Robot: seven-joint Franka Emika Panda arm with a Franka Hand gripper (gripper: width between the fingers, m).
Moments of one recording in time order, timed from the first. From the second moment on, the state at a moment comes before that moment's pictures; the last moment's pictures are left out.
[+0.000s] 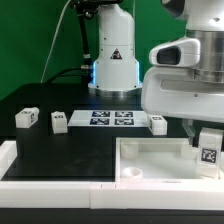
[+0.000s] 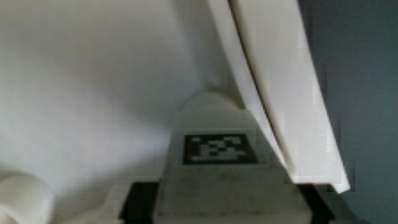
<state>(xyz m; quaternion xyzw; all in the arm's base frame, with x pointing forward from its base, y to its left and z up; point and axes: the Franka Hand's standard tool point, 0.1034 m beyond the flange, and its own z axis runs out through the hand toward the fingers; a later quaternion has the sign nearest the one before) 0.634 0.123 0.070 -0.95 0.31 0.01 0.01</state>
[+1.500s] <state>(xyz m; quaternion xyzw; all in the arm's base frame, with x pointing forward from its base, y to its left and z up) 0.638 0.123 0.072 -1.00 0.08 0.00 0.00</state>
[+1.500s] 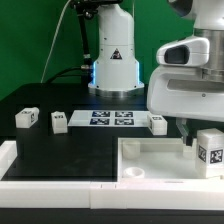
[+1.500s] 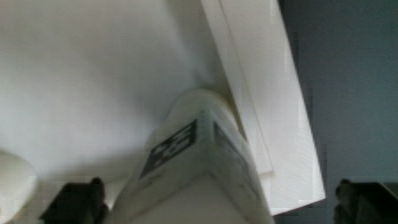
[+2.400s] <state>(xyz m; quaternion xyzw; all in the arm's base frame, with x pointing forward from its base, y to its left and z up) 0.638 0.124 0.073 -1.00 0.00 0.00 0.00</state>
